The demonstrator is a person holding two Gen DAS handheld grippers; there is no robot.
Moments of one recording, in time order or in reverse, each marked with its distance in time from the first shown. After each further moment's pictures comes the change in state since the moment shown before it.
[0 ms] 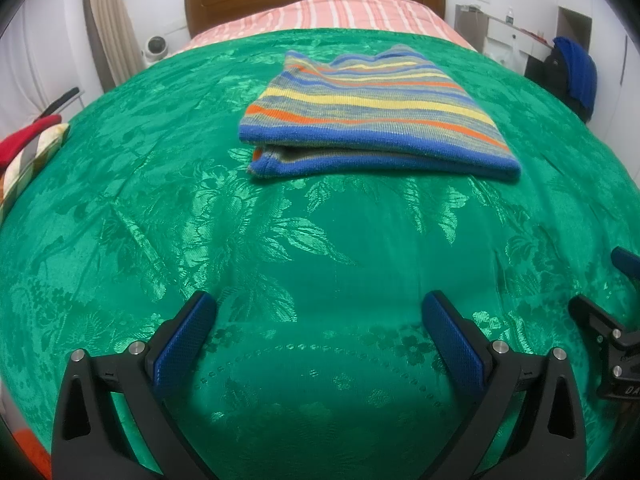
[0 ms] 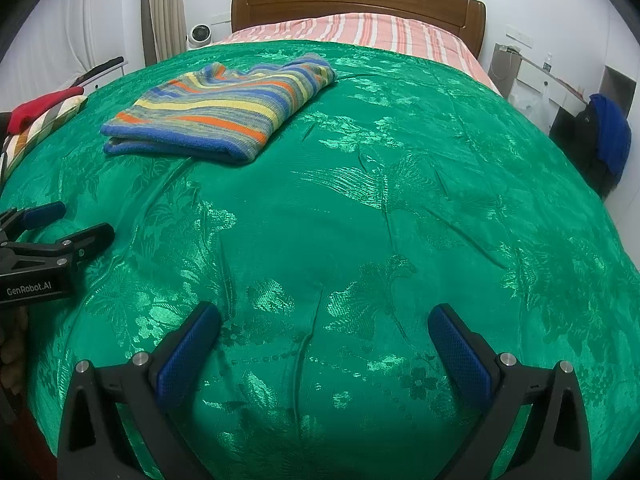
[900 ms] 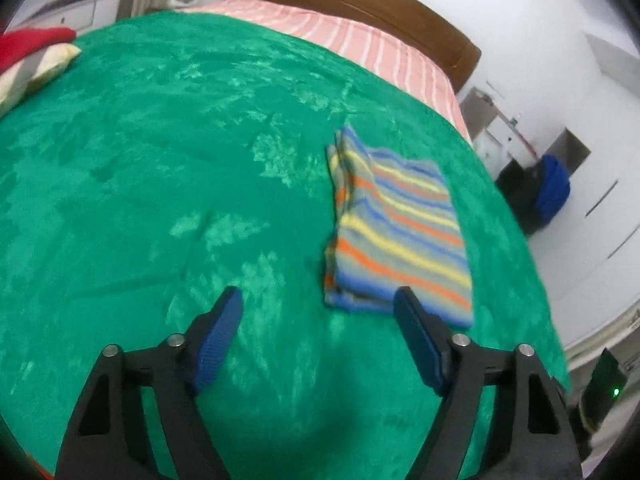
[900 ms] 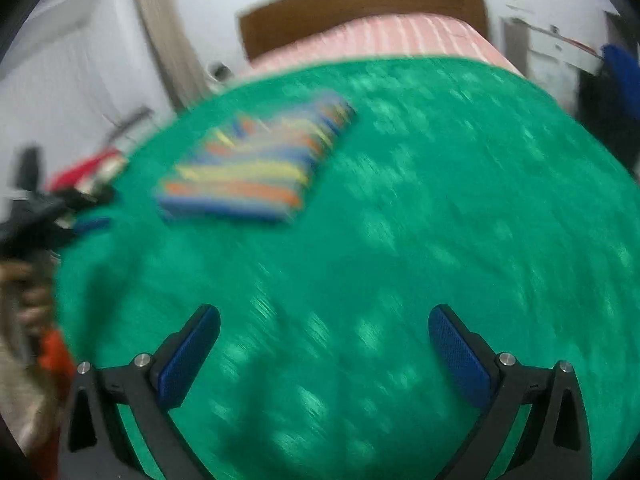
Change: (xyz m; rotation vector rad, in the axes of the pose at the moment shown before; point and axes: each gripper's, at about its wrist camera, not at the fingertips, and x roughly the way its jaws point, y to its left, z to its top) left arm -0.021 0.122 0.076 -0.368 0.006 -0.317; right arm -0.037 -0.022 0.029 0.126 -0.082 0.273
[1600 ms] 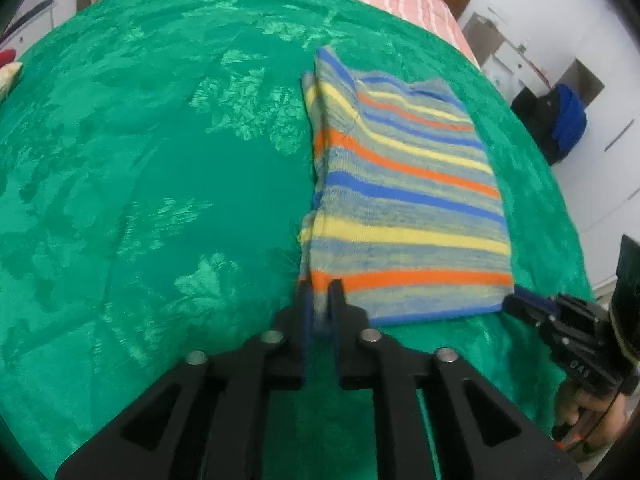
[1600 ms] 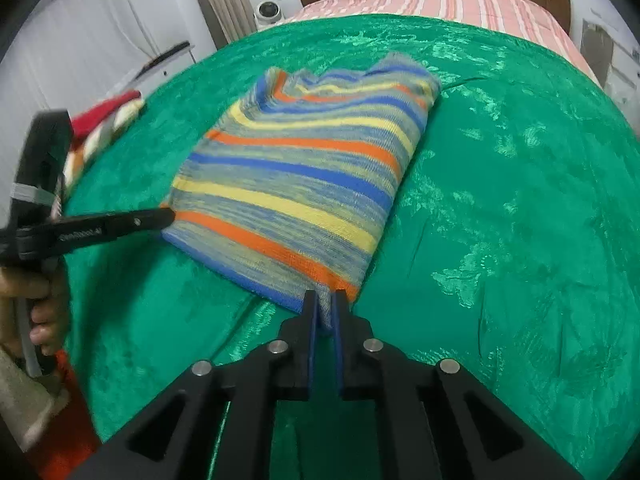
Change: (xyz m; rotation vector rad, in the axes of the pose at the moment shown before) left arm 0.057 -0.025 0.004 0.127 0.237 0.081; right arm 0.100 0.018 0.066 -0.122 0.246 0.114
